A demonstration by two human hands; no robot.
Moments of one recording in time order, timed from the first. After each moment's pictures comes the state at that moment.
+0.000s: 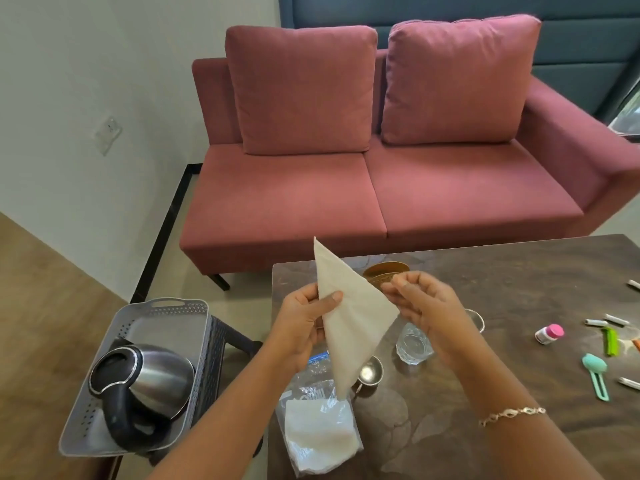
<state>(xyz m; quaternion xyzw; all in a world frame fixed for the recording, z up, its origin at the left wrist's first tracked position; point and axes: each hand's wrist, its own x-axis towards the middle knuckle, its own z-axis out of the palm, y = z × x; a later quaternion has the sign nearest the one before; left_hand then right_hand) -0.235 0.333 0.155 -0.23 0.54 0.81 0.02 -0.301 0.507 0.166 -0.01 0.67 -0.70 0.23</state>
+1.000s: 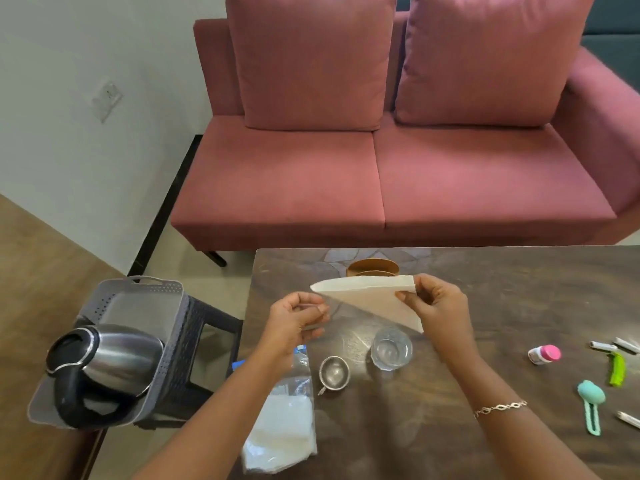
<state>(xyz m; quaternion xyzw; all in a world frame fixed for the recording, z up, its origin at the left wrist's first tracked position) -0.294 0.384 0.099 -0.36 0.56 0.75 0.01 -0.397 0.576 0.097 -0.14 0.85 -0.51 0.07</state>
